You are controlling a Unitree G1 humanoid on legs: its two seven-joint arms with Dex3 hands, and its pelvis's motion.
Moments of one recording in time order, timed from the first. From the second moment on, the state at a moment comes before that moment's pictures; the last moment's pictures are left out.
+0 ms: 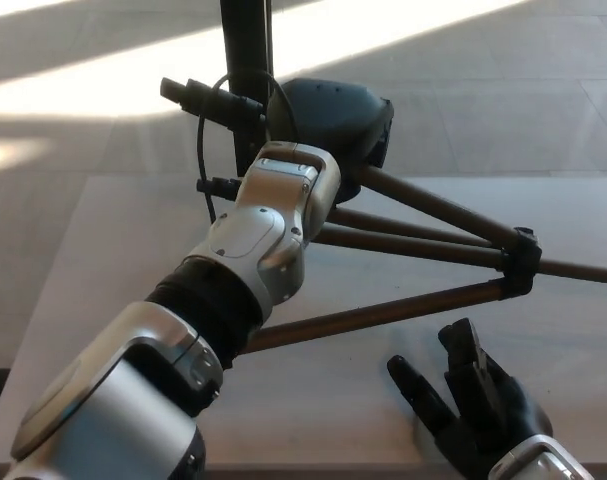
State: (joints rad) left_arm -1.17 0.11 -0.56 0.84 0.85 0.22 0.02; right_arm -0.15 0.08 -0.11 0.04 0.92 0.52 -0.36
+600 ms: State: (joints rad) left_arm -1.17 0.09 -0.52 0.77 0.84 0.22 0.03; right_arm -0.50 0.11 -0.19 0.39 0.85 0.45 -0.33
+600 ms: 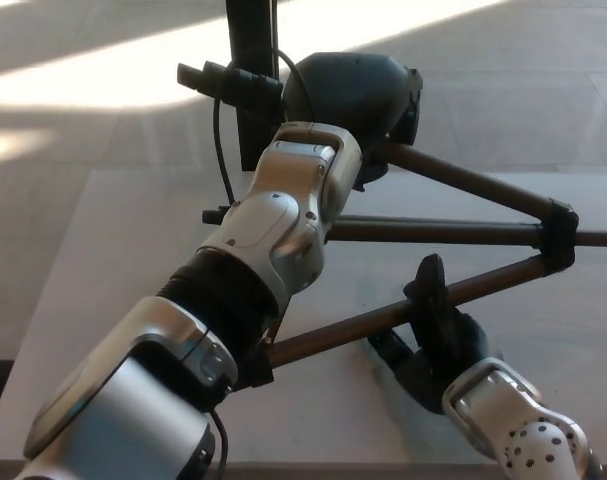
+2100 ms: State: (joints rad) left_arm -1.09 0.17 -0.51 0.67 0.83 0.23 0.04; right_arm -0.60 -0.14 0.04 0.30 0.36 0.31 -0.44
